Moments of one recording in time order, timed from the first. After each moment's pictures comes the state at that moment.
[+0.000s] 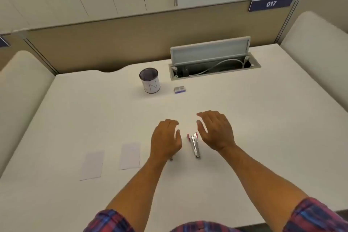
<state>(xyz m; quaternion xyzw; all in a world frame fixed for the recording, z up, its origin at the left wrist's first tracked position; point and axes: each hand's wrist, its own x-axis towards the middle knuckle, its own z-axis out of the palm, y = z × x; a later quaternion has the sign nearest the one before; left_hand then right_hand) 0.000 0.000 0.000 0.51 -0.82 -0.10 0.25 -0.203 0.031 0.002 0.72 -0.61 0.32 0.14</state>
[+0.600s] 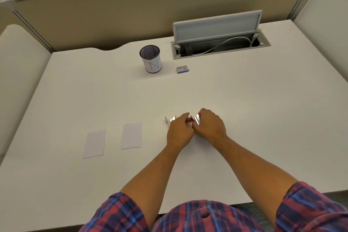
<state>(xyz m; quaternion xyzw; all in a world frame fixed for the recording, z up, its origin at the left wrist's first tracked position) -0.035 0.029 -0.025 0.61 -0.65 -0.41 0.20 -0.166 0.037 -0.033 0.57 -0.78 0.14 -0.21</state>
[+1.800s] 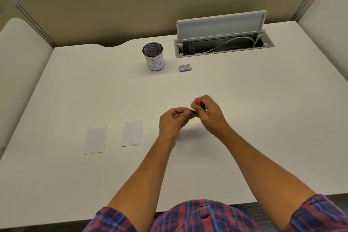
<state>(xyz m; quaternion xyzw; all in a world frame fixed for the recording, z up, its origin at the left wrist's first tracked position) -0.011 0.023 -0.004 0.47 -0.34 -0.68 0.44 -0.171 0.031 0.002 0.56 -0.60 0.45 -0.35</state>
